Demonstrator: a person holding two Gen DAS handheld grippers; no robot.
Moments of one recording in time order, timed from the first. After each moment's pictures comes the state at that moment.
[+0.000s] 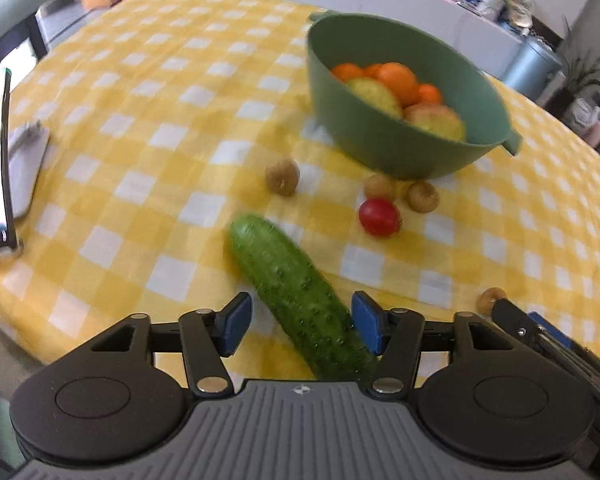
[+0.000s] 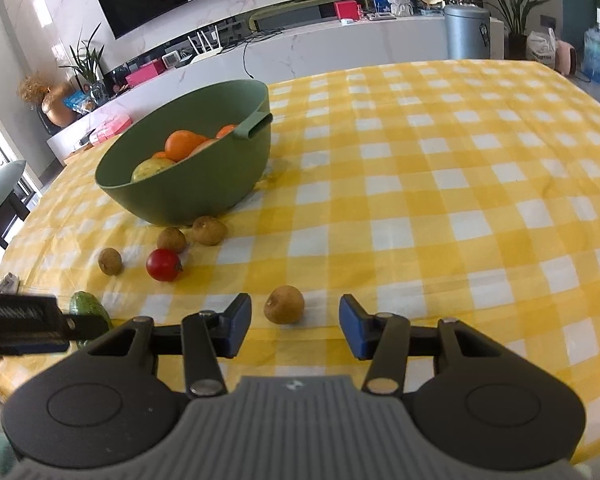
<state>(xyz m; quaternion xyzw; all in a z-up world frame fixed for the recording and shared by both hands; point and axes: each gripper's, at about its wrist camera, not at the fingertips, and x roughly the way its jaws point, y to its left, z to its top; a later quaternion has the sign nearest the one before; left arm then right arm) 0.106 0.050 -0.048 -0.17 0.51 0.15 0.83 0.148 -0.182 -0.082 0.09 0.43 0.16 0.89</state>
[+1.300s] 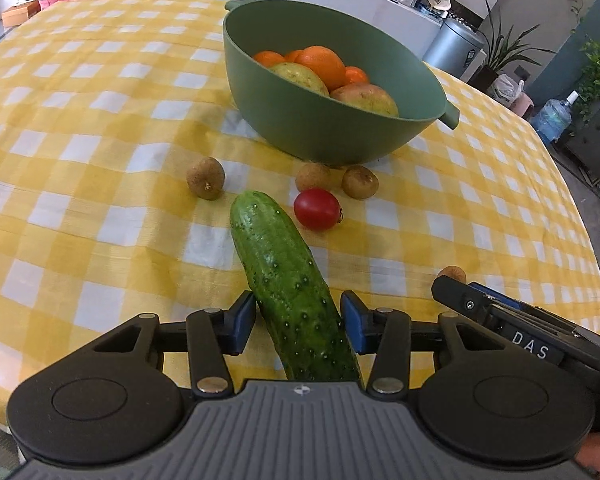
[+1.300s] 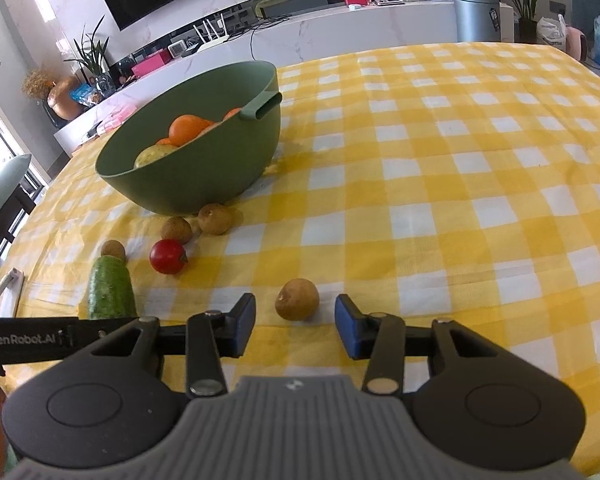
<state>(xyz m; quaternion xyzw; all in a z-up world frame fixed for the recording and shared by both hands) 0.114 0.050 -0.068 -0.16 0.49 0.01 0.85 0.157 -0.174 -0.093 0.09 0.44 0.17 0.88</state>
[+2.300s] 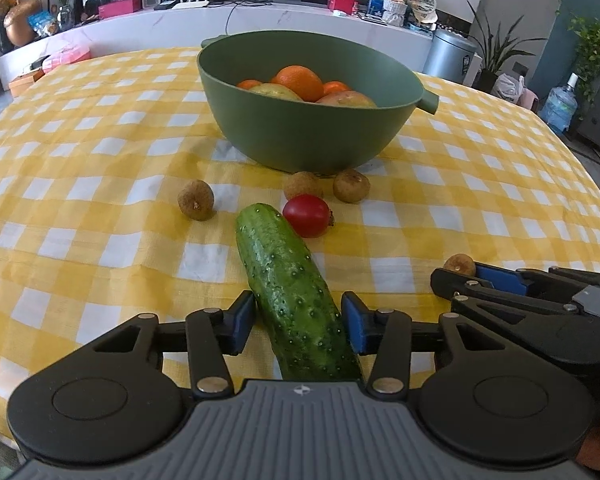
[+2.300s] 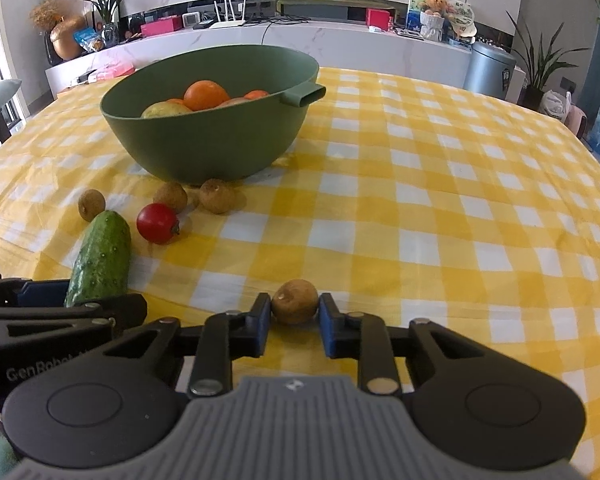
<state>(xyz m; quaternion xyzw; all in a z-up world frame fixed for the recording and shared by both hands) 0.100 0.019 -0.074 -0.07 0.44 0.03 0.89 0.148 -0.133 -0.097 -0.05 0.41 0.16 0.90</state>
